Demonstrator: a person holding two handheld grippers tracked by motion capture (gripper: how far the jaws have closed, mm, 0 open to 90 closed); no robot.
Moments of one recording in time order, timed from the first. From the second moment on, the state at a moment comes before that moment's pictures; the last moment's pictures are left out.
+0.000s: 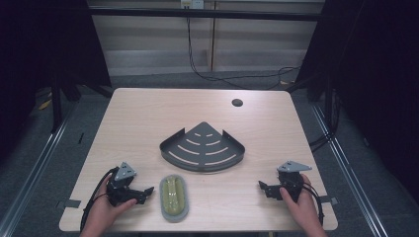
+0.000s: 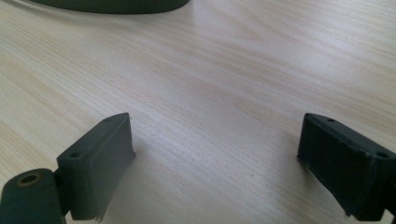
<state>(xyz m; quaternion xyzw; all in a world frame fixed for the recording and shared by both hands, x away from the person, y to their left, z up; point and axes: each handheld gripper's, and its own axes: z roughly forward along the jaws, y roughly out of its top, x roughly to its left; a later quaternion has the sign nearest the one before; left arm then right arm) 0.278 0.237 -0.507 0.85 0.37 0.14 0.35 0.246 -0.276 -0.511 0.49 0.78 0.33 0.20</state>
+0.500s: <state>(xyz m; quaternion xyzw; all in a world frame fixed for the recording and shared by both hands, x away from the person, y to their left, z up) 0.288 0.235 -0.466 0.85 0.46 0.05 0.25 0.246 -0.276 -0.511 0.49 0.78 0.33 0.20</state>
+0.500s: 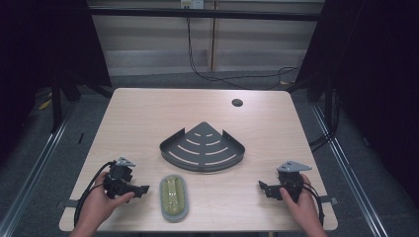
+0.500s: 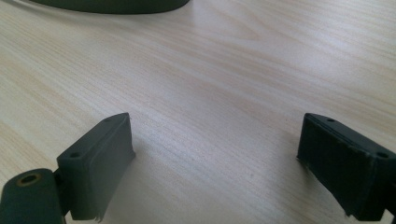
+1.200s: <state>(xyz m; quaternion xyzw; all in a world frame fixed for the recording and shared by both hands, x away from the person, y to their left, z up) 0.308 0.184 -0.409 0.84 0.51 -0.05 0.16 0.246 -0.276 -0.511 0.49 0.78 0.33 0.20</state>
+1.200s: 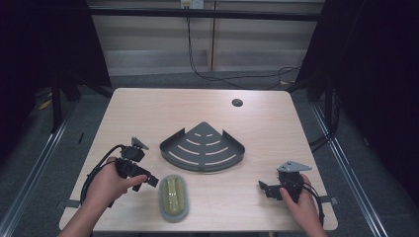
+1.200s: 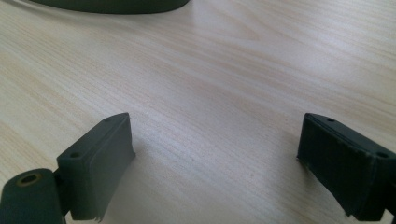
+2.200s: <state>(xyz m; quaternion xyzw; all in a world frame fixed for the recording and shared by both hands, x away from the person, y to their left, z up) 0.304 0.120 -0.417 0.84 0.53 -0.10 0.09 0.245 -0.275 -0.511 0.49 0.78 0.33 0.20</state>
